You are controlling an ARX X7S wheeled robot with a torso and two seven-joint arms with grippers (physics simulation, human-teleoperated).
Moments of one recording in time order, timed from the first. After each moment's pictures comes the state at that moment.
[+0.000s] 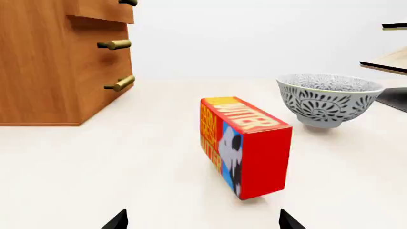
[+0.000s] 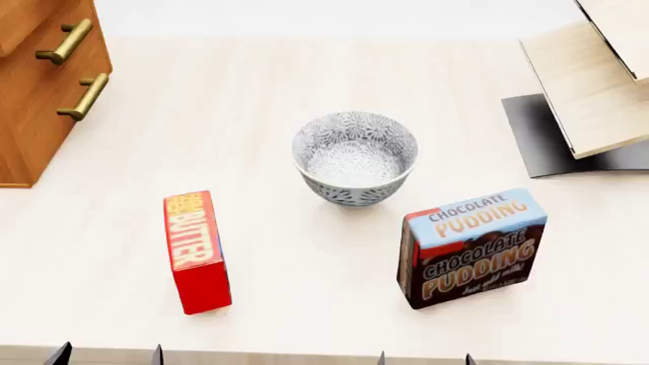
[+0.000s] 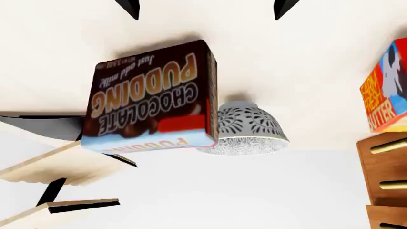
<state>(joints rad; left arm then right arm) 0.00 0.00 0.00 0.00 0.00 0.00 0.00 0.00 0.00 0.00 0.00 0.00 0.00 0.00</state>
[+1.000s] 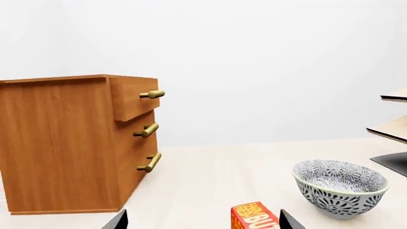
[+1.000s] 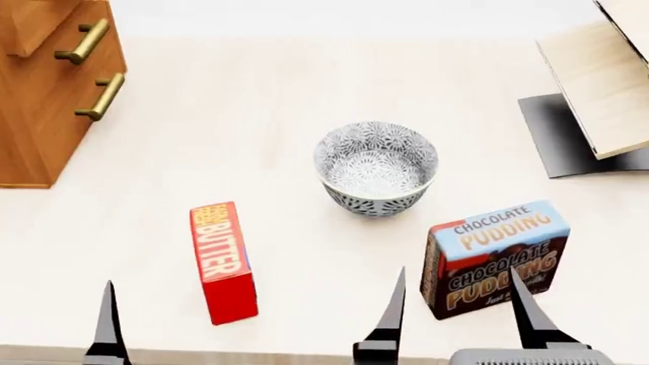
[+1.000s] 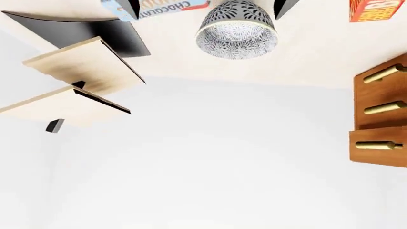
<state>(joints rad) 0.04 -0.10 0.07 0.58 -0.02 -0.33 -0.13 0.03 0.11 -0.05 -0.59 0.02 0.40 0.09</state>
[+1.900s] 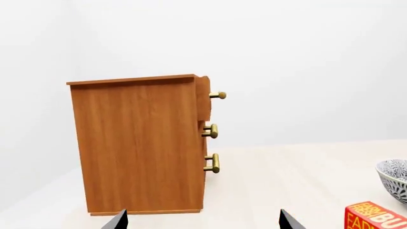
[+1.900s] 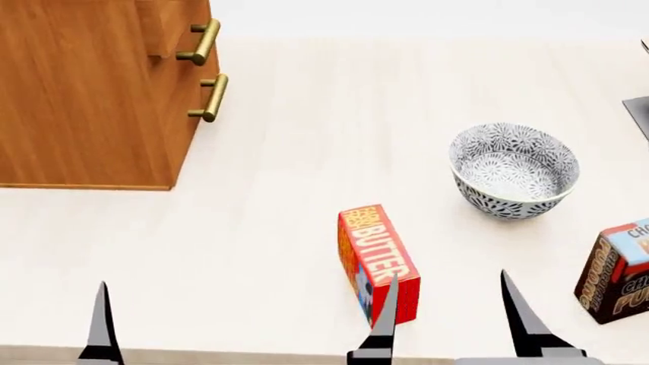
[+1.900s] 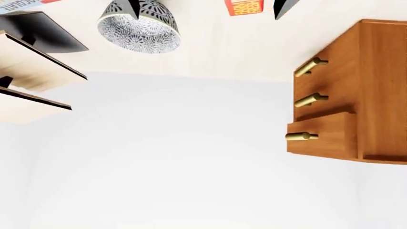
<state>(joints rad) 0.06 -0.15 0.10 0.62 -0.05 -0.34 -0.19 0.01 0.15 -0.08 -0.58 0.08 0.36 0.13</state>
